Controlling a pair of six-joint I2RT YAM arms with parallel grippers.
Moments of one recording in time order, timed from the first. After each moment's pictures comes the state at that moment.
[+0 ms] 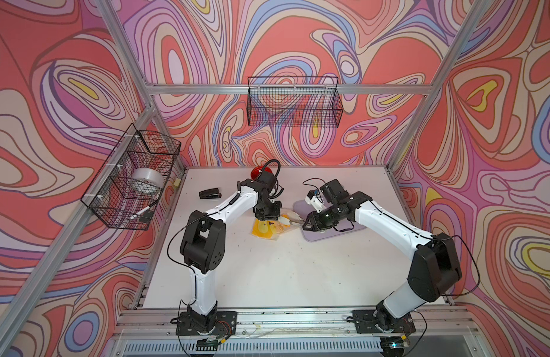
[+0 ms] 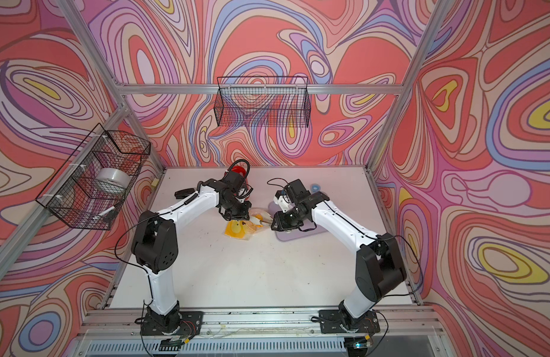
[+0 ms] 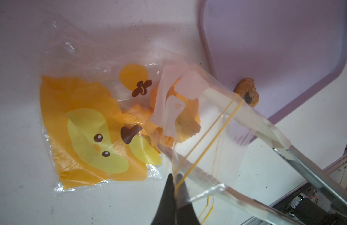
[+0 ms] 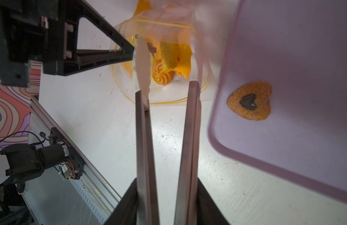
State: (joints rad) left arm -0.47 1.95 1.60 -0.93 0.28 -0.39; right arm 0.49 1.61 1.30 -0.82 -0.42 0.19
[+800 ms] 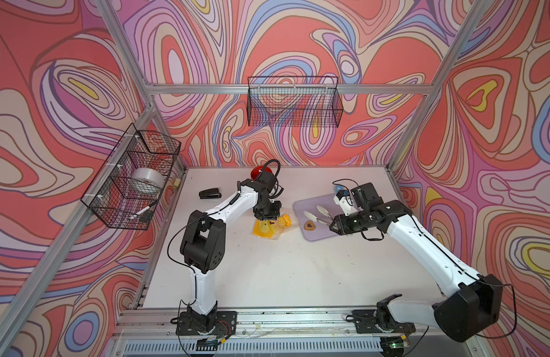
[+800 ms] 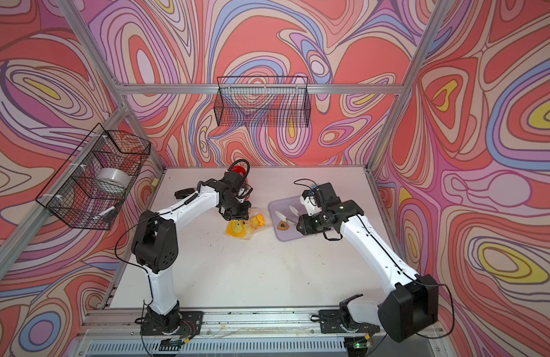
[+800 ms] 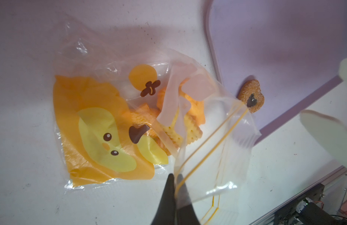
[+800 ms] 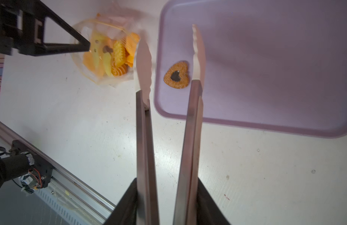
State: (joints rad) left arm -0.47 1.95 1.60 -0.93 0.26 -0.39; right arm 0.35 1.33 1.17 -0.96 -0.25 0.12
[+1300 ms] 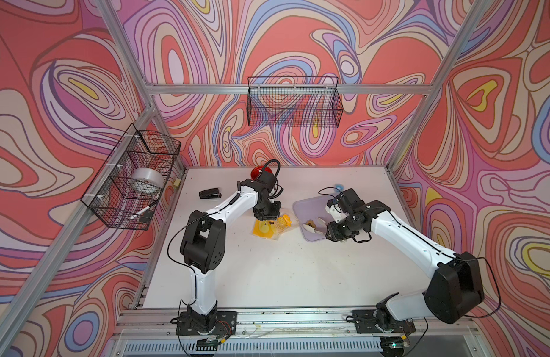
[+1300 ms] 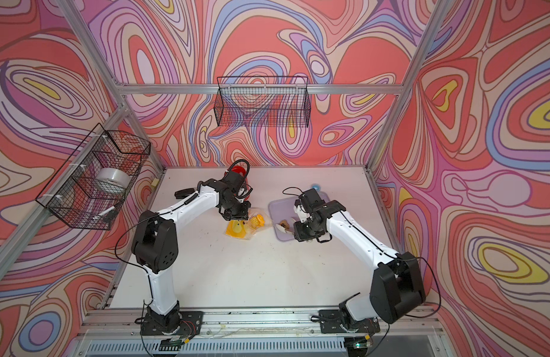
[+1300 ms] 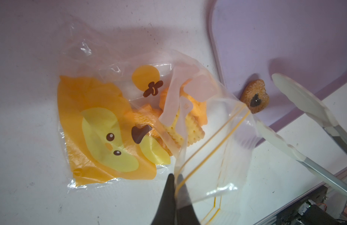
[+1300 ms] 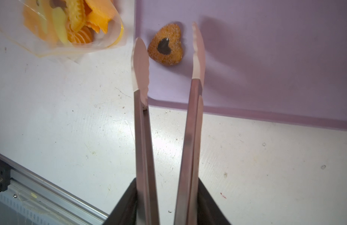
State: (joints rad) left arm -0.47 1.95 1.60 -0.93 0.25 -0.39; right arm 0.42 1.45 1.14 -0.96 -0.14 0.12
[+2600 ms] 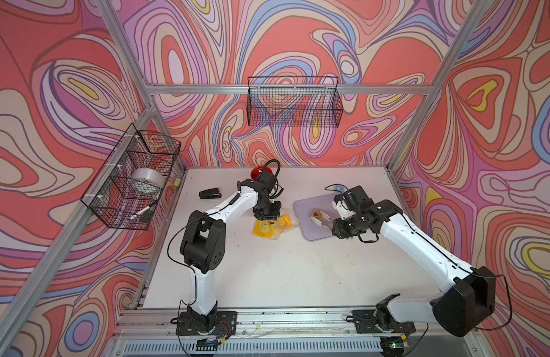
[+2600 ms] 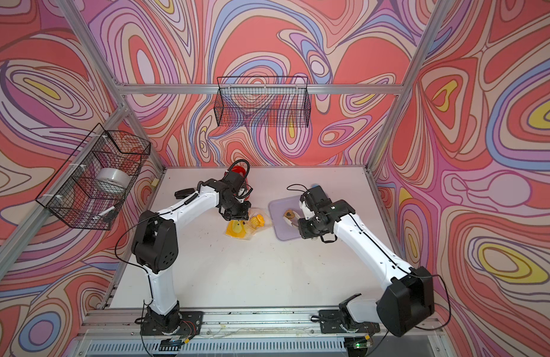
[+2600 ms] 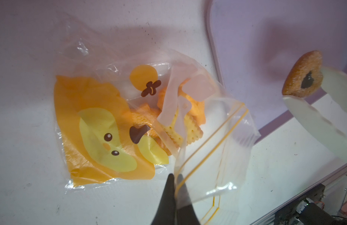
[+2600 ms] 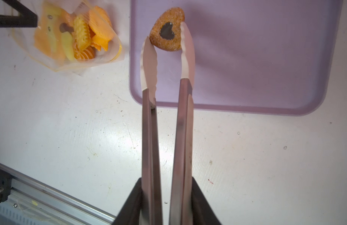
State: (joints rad) left arm -0.47 1.95 1.60 -0.93 0.26 -0.39; right arm 0.42 1.33 1.19 -1.03 -0.10 0.15
